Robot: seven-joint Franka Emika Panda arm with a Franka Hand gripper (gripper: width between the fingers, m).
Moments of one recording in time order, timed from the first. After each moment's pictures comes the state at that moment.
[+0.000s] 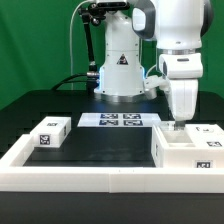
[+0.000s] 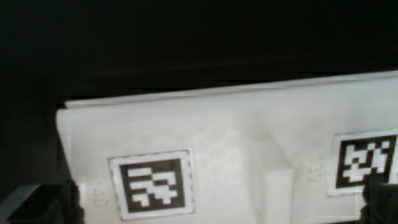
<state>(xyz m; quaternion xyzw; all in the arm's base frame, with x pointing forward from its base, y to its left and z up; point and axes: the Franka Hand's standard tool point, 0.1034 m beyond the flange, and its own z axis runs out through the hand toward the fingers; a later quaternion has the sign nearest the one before) 0.417 0.094 0.021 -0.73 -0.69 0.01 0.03</state>
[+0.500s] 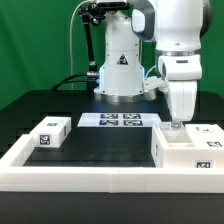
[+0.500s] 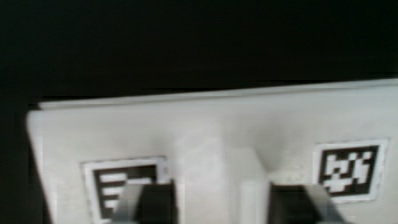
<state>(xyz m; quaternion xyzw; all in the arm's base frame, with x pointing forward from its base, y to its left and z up) 0.415 0.093 0.018 -0.73 -0.69 0.01 0.04</state>
